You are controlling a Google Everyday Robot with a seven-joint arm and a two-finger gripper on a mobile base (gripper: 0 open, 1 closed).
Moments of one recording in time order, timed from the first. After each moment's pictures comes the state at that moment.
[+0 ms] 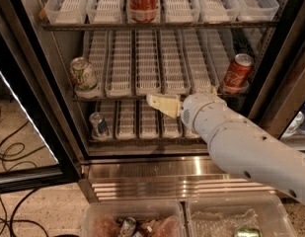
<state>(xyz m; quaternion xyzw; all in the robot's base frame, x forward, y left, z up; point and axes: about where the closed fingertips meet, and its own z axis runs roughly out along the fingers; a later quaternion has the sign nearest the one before) 0.571 -0.082 0.858 -0.09 0.79 0.11 0.59</state>
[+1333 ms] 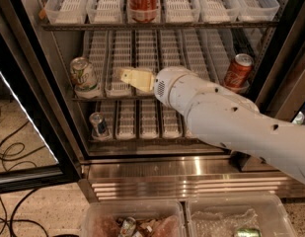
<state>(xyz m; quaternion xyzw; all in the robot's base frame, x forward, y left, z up) 0.604 -0.007 0.908 -0.09 0.77 0.23 0.59</state>
